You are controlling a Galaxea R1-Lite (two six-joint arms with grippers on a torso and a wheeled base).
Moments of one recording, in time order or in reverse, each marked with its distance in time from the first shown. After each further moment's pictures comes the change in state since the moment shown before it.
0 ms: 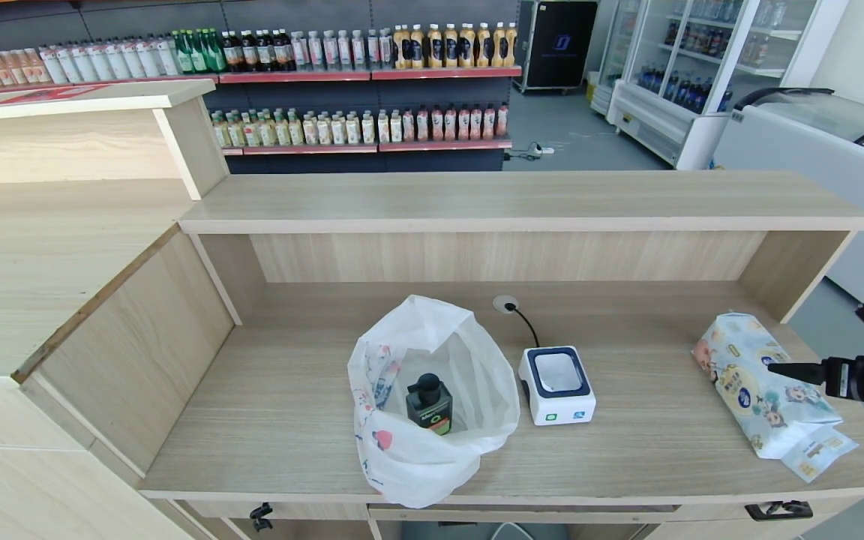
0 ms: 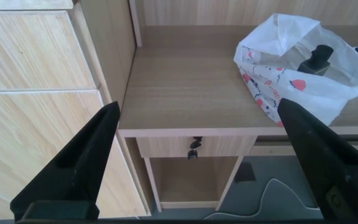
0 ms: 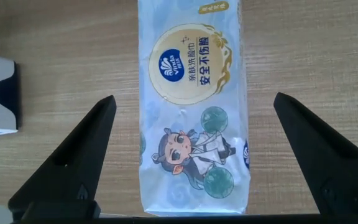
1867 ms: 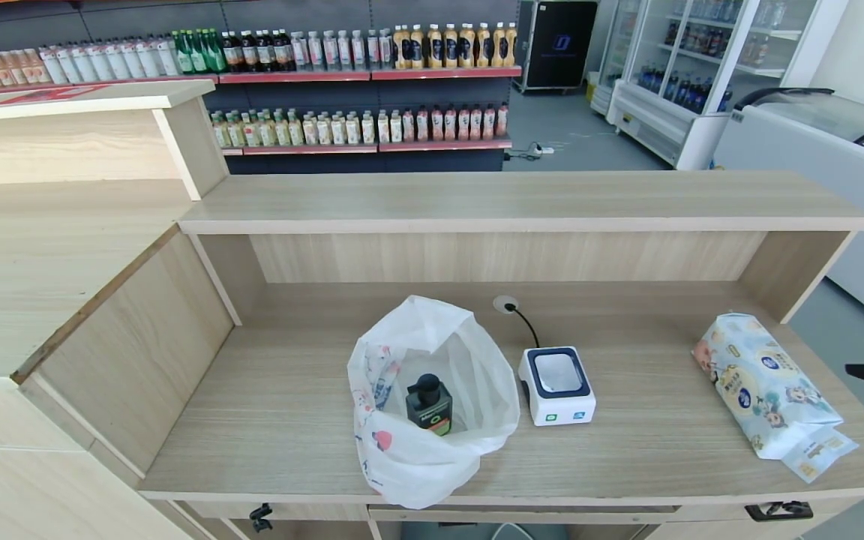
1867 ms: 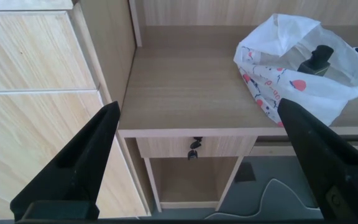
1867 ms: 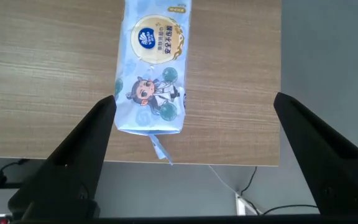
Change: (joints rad) left arm 0.000 0.000 0.000 0.000 0.000 0.000; right arm -0.100 -0.347 0.065 0.224 -0.120 -0.343
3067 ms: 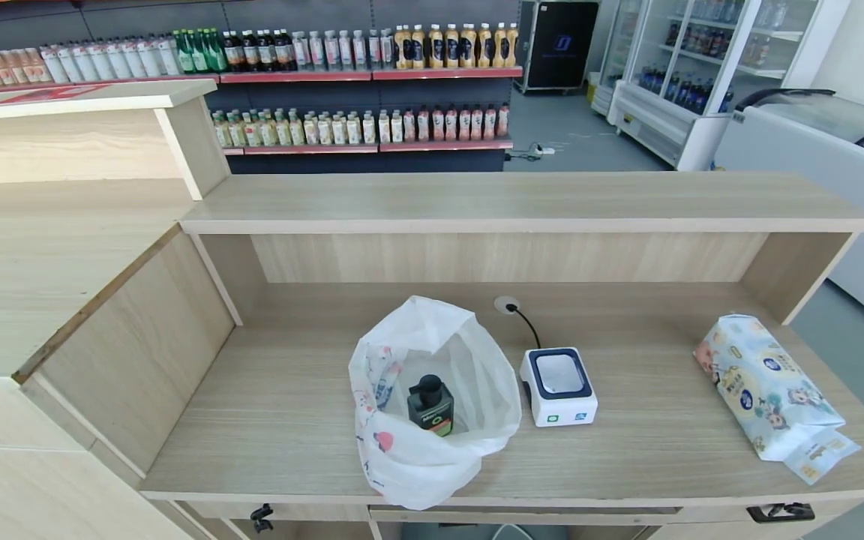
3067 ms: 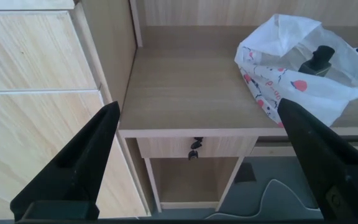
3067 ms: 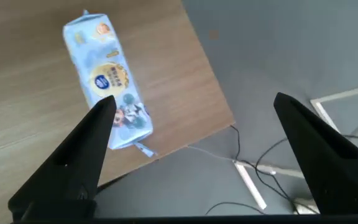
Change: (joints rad) left arm -0.001 0.000 0.000 0.000 0.000 0.000; right arm 0.093 -0.204 -0.164 0.184 -0.364 0.347
